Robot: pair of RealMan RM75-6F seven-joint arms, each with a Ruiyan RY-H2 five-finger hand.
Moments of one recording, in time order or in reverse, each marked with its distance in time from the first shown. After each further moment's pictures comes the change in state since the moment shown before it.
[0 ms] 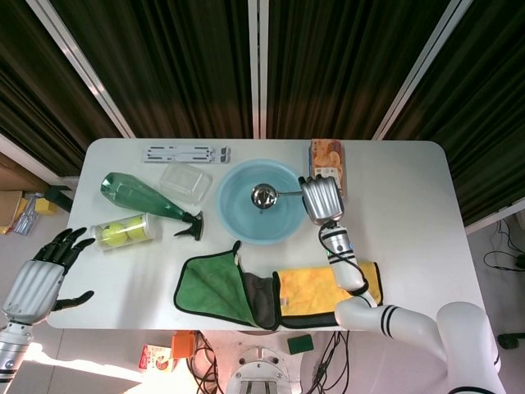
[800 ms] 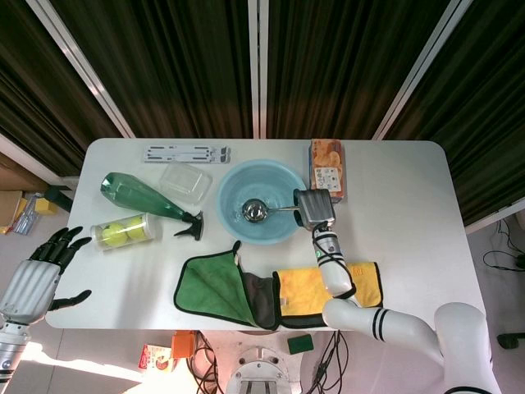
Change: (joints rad) left arm 0.004 0.001 -0.004 0.009 -0.009 0.007 -0.015; right arm 0.003 -0.014 0.109 -0.147 0.334 -0.109 -0.078
